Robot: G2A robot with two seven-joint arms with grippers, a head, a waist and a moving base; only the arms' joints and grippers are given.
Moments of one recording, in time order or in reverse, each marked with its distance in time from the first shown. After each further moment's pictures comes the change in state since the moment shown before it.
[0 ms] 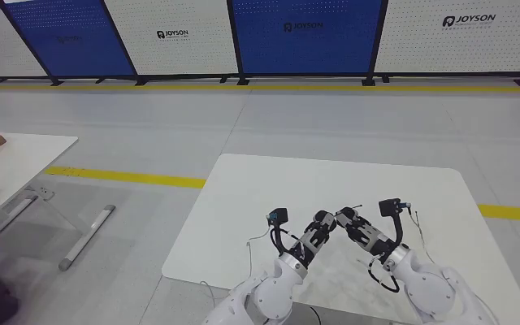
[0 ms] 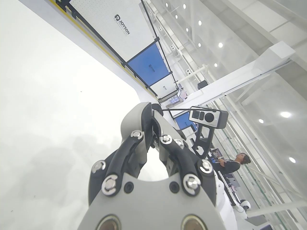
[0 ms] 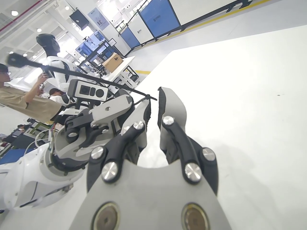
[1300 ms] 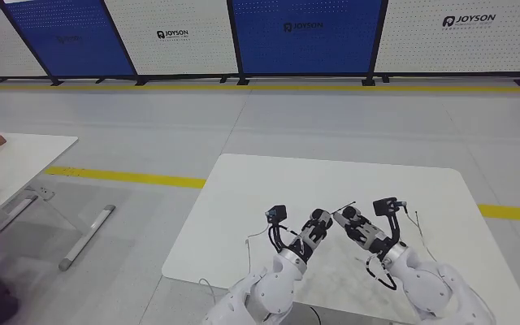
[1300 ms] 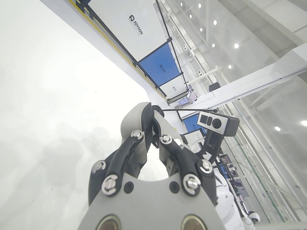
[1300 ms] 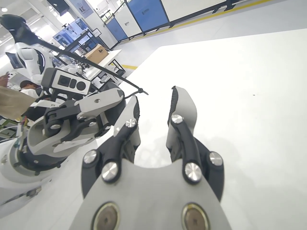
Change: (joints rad) left arm -0.012 -0.006 -0.012 -0.015 -0.011 0.117 -0.022; right arm 0.020 -0.012 -0.008 0.020 -0.147 0.043 0.002
